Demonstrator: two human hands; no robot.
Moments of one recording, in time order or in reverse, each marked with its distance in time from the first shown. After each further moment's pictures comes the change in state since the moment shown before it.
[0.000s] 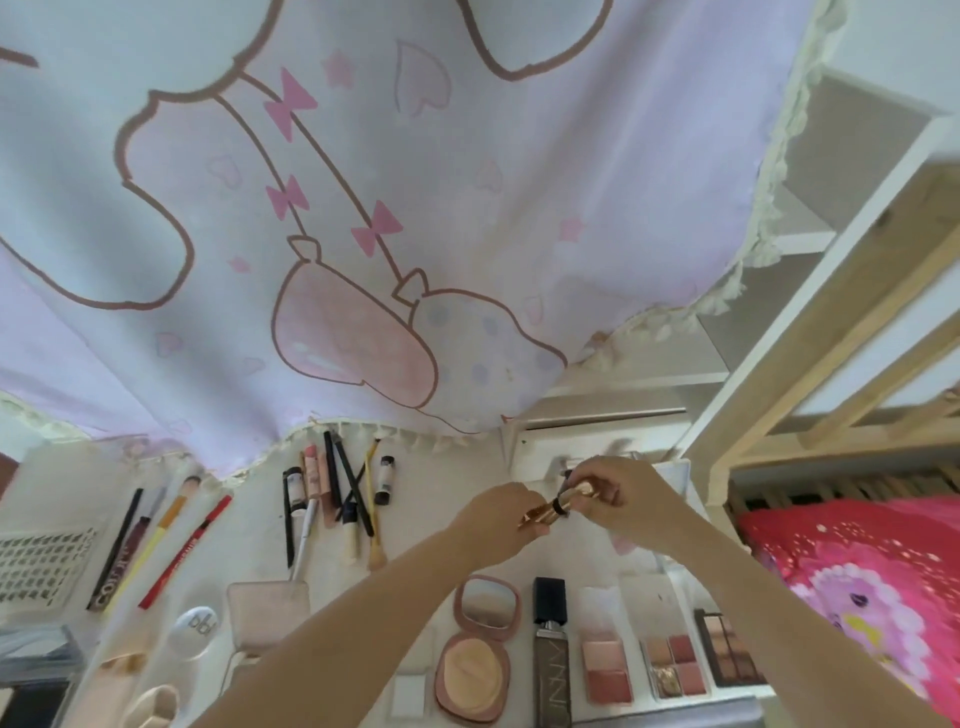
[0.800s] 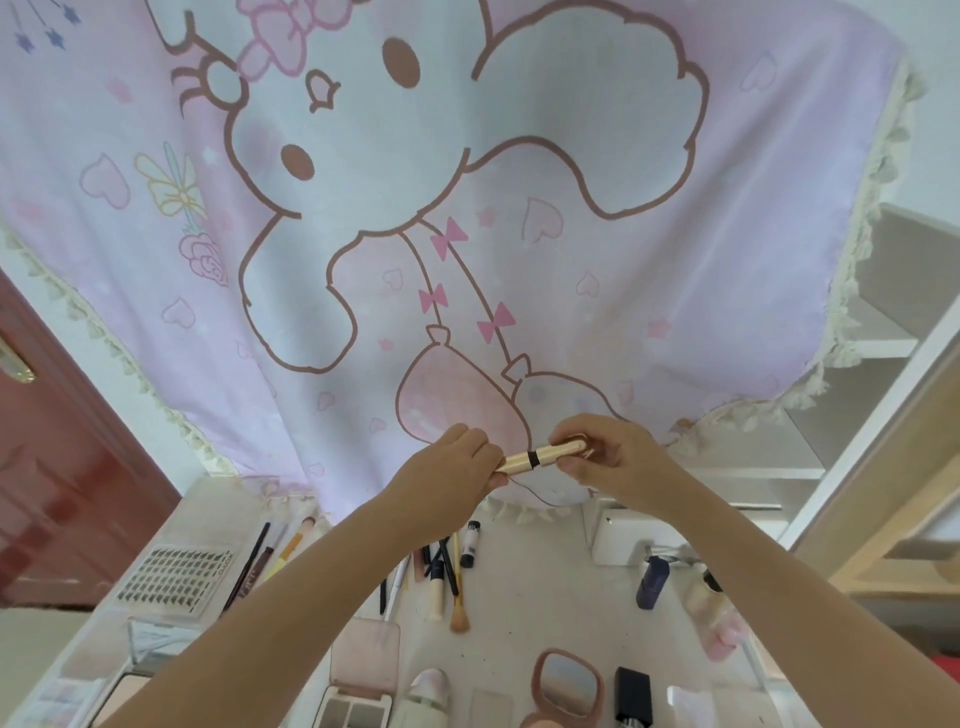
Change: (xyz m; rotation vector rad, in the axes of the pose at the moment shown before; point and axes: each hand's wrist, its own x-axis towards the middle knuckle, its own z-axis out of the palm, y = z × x) left_hand -0.111 -0.031 -0.130 0.640 0.711 0.147; right_hand 0.045 -0.116 -0.023 0.204 0.037 -0.454
